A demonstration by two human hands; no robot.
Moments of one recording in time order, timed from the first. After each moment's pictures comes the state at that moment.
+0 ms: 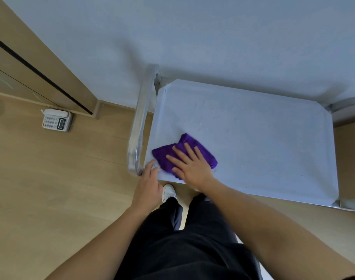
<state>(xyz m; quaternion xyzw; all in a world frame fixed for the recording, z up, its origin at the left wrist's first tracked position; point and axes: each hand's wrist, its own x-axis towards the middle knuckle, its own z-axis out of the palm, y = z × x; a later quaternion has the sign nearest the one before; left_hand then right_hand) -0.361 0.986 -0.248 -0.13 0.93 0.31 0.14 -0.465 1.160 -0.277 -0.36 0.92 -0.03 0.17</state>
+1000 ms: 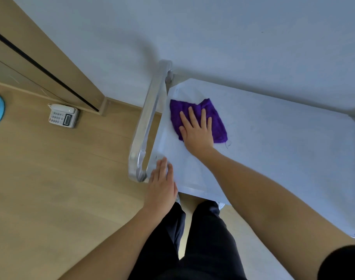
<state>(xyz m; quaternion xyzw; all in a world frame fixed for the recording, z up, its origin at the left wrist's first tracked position) -0.408 0.999 -0.265 -0.07 0.98 0.11 0.15 -0.602 1.091 -0.282 -0.22 0.96 -0.04 0.17</state>
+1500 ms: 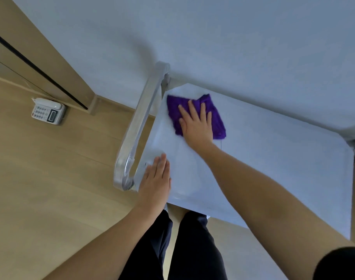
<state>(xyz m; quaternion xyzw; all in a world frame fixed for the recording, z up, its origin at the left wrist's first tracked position) -0.450 1.004 -0.282 -0.06 0.99 0.10 0.05 -0.660 1.092 -0.287 -0.21 0.97 -0.05 0.15</state>
